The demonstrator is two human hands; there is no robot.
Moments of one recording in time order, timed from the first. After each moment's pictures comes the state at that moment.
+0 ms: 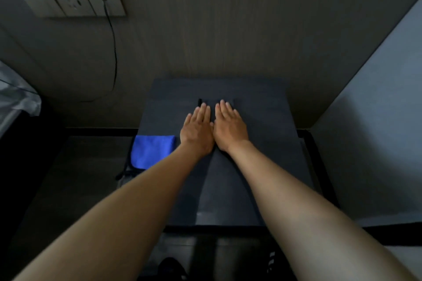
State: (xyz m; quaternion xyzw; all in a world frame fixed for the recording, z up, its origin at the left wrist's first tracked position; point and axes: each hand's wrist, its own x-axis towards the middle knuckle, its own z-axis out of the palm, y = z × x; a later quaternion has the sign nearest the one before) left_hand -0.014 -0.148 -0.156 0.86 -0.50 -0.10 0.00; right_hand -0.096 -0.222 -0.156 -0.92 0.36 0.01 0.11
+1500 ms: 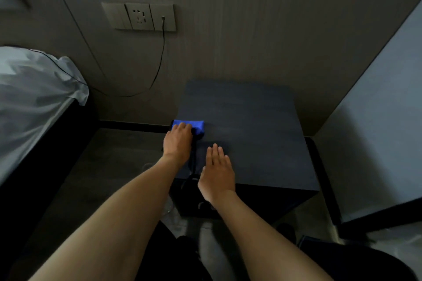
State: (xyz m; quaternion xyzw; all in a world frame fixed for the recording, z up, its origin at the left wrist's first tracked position) left_hand 0.011 0.023 -0.135 0.89 -0.45 0.02 0.09; right_hand -0.150 0.007 -0.162 -0.92 0.37 0.01 0.13
